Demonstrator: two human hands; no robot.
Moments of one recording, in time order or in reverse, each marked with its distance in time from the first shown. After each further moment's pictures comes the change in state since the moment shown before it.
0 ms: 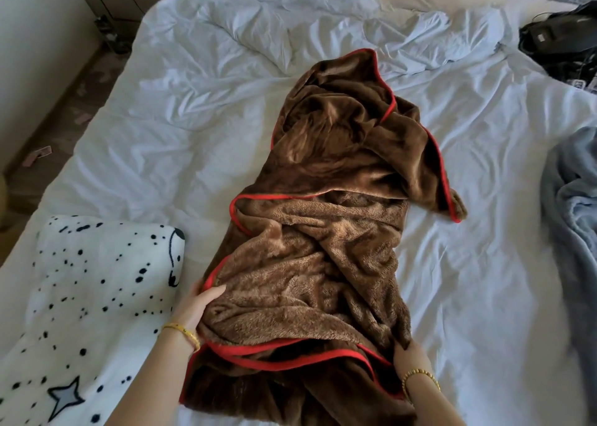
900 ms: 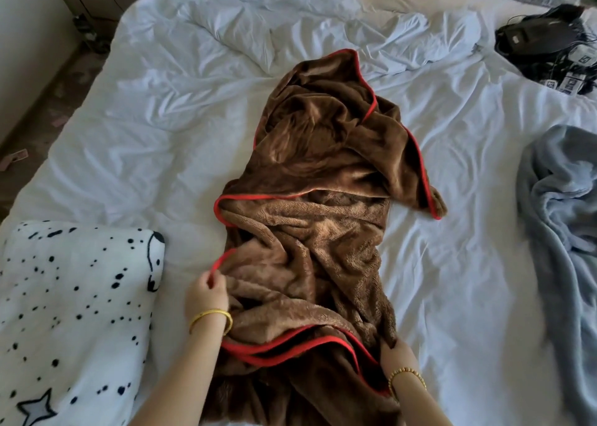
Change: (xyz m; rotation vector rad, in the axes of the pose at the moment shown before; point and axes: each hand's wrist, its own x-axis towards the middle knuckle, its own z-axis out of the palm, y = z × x) left_hand 0.013 -0.008 0.067 0.659 0.544 0.282; right_hand 0.000 0.005 -0.008 0.000 -0.017 0.003
